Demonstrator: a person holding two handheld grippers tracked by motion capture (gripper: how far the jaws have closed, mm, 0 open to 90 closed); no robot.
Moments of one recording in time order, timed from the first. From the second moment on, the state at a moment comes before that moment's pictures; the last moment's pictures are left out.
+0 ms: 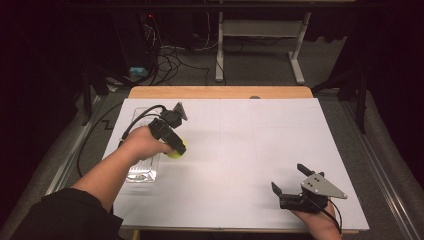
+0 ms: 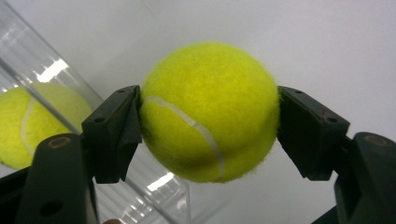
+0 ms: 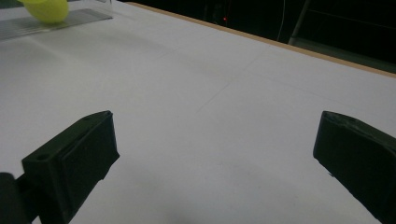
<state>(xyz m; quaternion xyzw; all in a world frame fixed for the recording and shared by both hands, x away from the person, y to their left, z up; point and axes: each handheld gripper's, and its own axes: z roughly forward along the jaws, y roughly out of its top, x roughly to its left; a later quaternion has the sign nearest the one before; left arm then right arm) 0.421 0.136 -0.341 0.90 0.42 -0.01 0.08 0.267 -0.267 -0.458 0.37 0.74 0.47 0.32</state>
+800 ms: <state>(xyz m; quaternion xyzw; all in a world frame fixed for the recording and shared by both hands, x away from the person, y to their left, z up) 0.403 0.197 -0.304 0.89 0.45 0.01 0.08 0.266 -0.266 -0.458 0.37 0.73 0.47 0.32</state>
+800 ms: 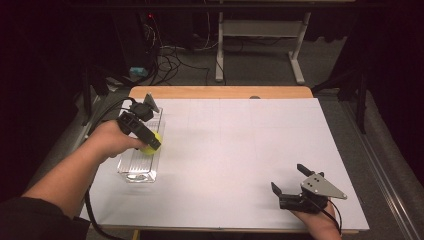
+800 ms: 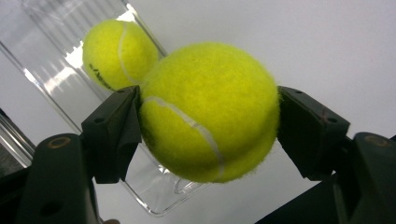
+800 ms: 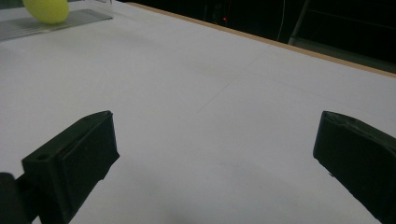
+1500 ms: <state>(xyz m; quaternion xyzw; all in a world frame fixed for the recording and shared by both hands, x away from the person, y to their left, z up) 0.398 0.224 -0.320 0.88 0.48 0.02 0.06 0.266 -0.266 -0.458 0.37 0.74 0.47 0.32</state>
